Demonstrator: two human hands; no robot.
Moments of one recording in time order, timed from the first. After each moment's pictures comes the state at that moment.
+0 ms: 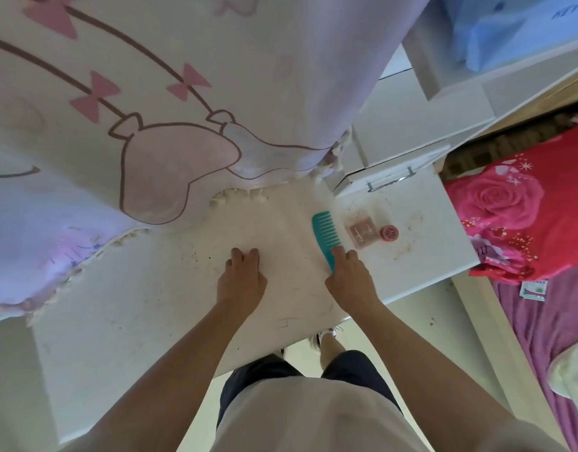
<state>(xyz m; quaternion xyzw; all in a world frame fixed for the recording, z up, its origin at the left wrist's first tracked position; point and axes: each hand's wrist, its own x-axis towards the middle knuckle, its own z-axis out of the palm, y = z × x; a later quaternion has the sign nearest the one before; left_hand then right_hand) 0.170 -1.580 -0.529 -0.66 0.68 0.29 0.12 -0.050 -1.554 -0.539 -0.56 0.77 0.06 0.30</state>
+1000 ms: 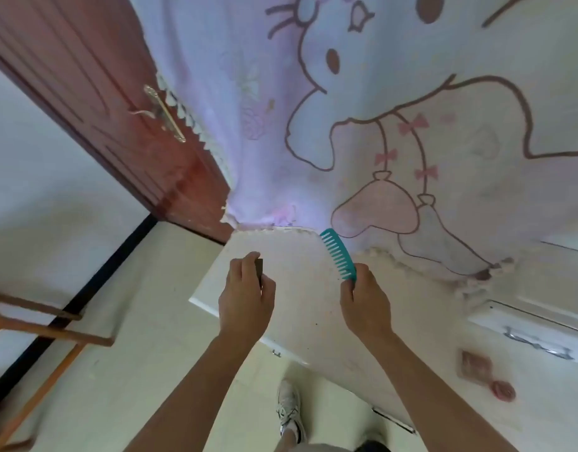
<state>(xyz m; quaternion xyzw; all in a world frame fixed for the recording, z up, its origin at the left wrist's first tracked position) 0.234 -1.417 -0.337 -0.90 0.37 -0.02 -0.25 0.087 -1.558 -0.407 -0.80 0.47 -0.18 0.32</state>
